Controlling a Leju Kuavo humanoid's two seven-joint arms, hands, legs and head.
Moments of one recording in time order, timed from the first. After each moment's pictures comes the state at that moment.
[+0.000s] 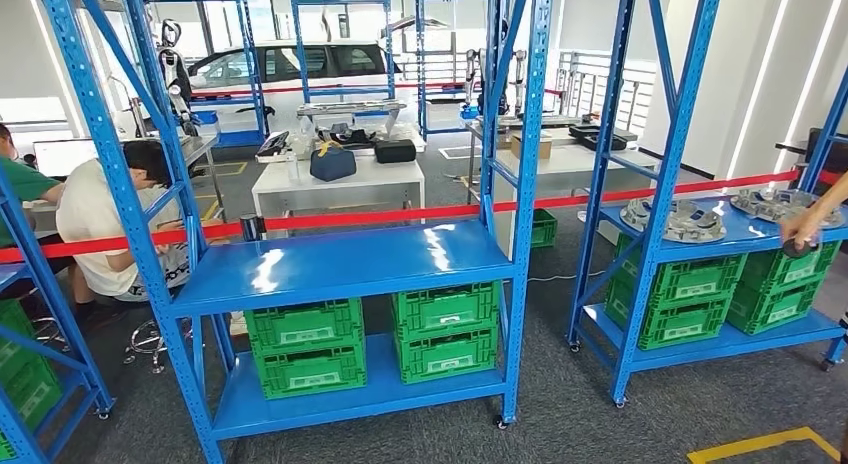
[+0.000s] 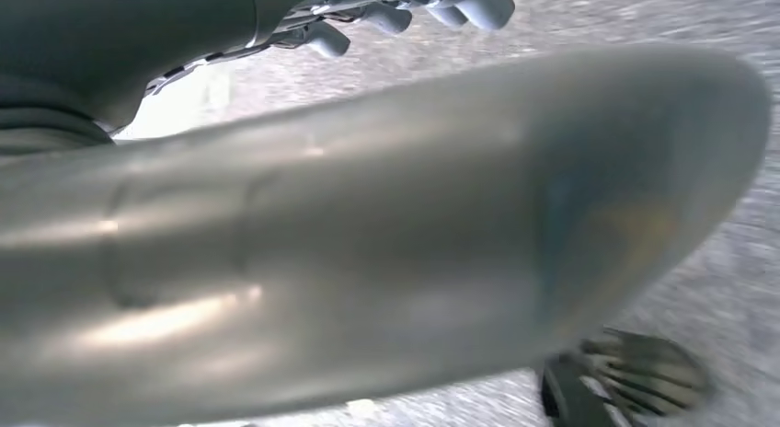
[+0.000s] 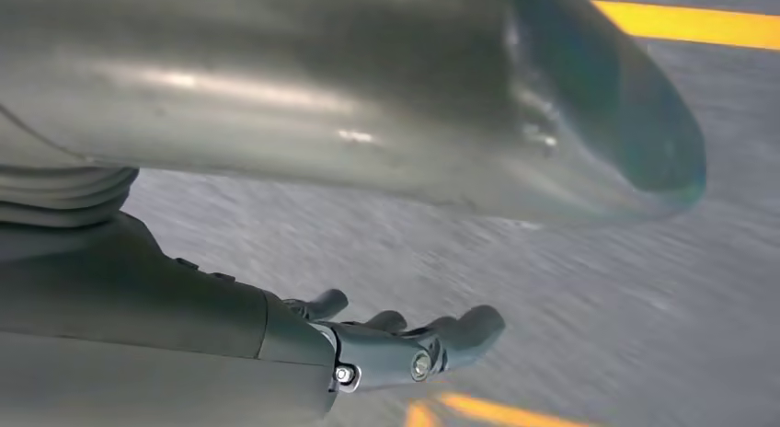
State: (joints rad) left arm -0.07 -0.09 1.05 -0.17 -1.12 0.11 0.08; right arm -0.25 -0.09 0.16 -0.29 0.51 -0.18 -0.03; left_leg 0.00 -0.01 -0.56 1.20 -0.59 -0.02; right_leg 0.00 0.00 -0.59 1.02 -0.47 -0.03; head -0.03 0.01
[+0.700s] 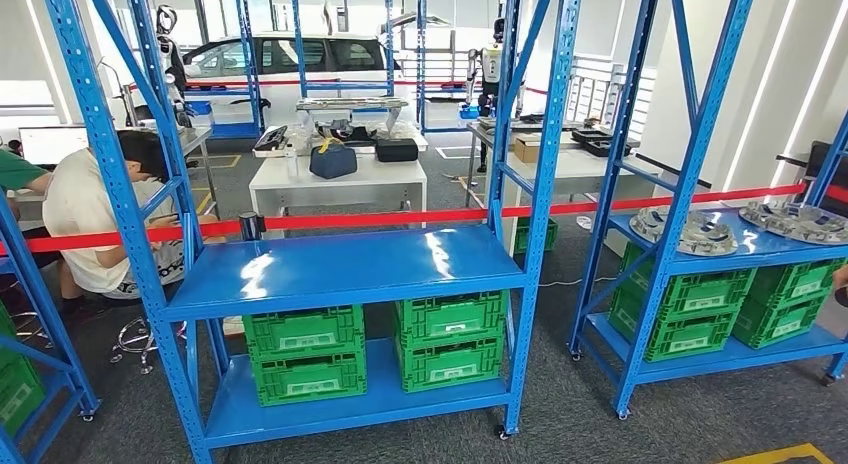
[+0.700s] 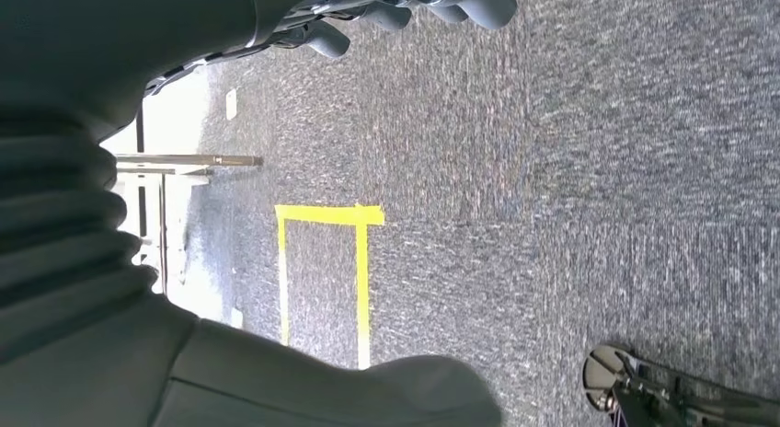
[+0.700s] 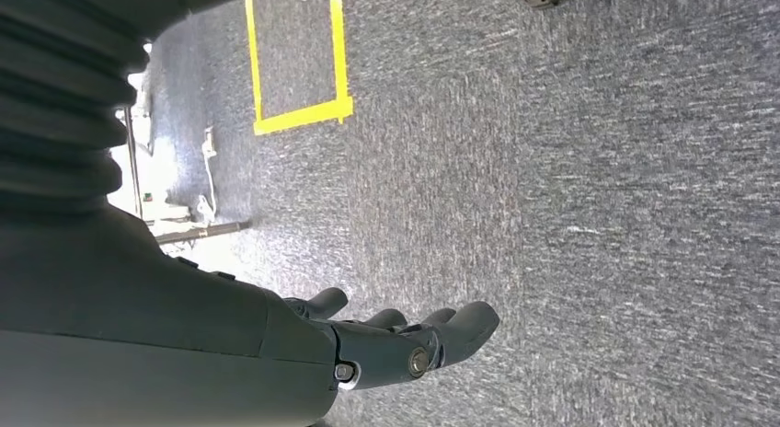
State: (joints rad) left arm -0.06 -0.07 1.06 -0.17 -1.13 0.08 0.10; right arm -0.02 -0.06 -0.01 -0.19 0.40 -0.04 0.21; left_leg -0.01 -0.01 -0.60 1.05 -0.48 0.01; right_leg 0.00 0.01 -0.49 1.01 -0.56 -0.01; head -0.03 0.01
